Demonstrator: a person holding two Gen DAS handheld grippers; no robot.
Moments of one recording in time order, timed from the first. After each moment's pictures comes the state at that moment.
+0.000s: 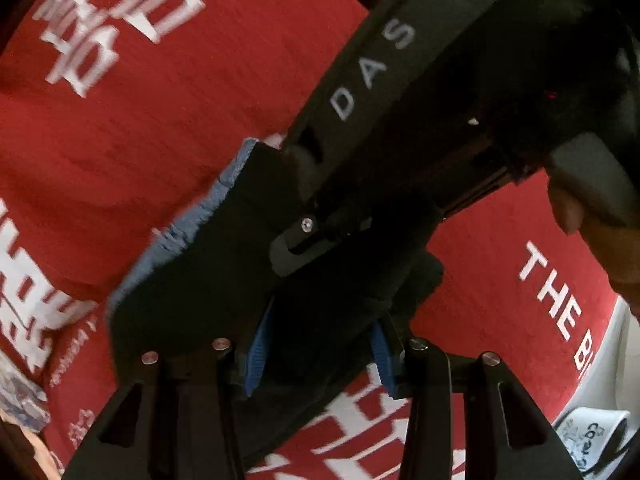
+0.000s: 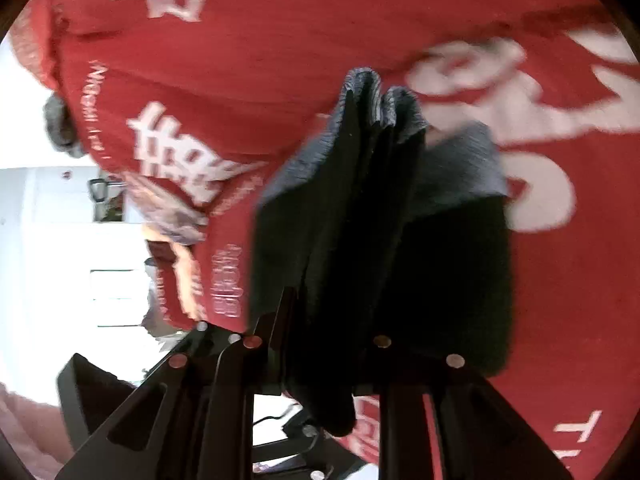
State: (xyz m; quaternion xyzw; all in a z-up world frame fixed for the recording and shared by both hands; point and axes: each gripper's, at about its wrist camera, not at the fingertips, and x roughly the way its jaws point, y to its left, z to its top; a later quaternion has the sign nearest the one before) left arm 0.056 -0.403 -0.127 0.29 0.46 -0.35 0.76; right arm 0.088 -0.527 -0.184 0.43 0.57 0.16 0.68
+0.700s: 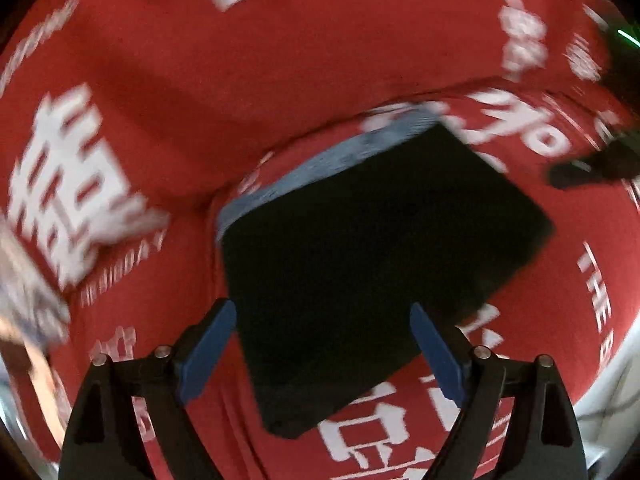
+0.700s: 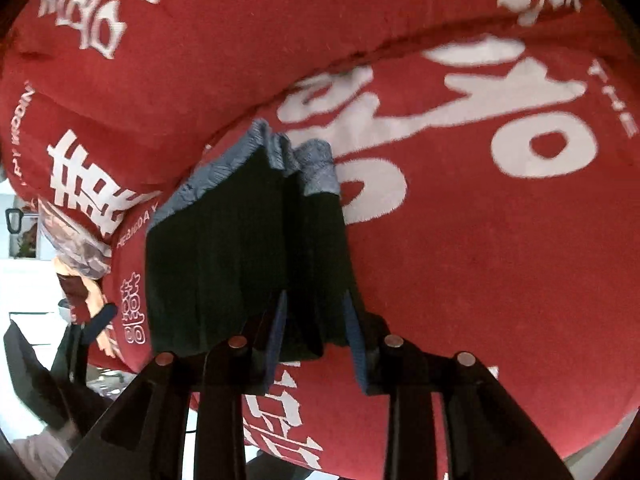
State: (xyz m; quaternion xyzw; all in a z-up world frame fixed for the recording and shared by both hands) left arm 0.117 -0.270 -0.091 0.22 0.53 -0.21 0.79; right arm 0.050 -0.552 -0.140 0.33 0.58 -0.01 0.75
